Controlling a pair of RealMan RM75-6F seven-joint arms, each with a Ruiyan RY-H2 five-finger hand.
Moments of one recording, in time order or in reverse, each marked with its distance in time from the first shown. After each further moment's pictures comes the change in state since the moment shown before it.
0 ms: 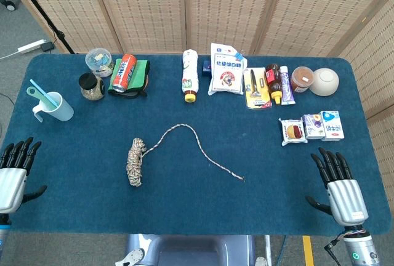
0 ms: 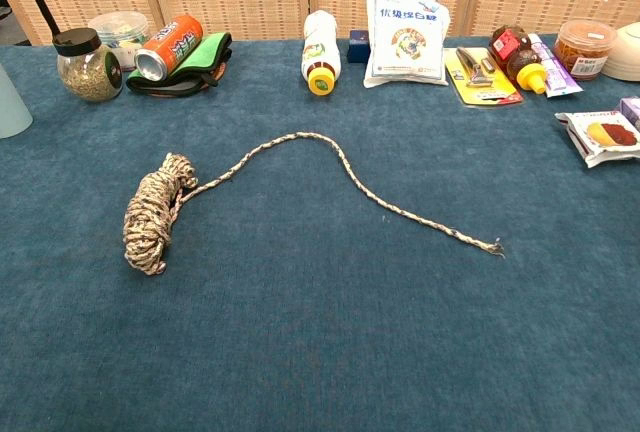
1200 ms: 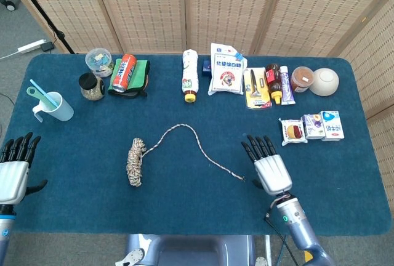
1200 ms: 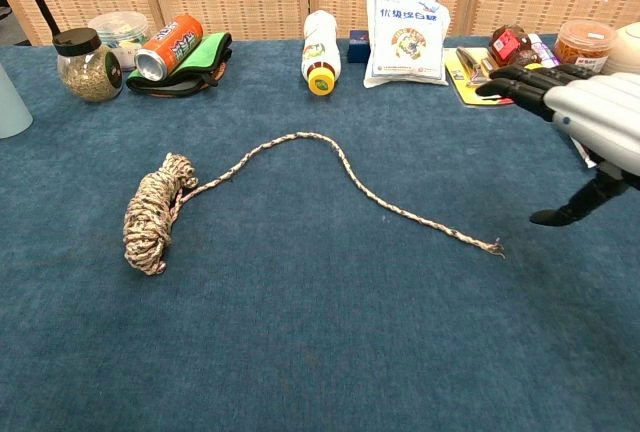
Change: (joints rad) left arm -0.034 -0.043 -0.048 0.011 -0.110 -0.065 0.070; right arm 0.277 -0.302 0.145 -0.032 0.209 -0.392 -0.482
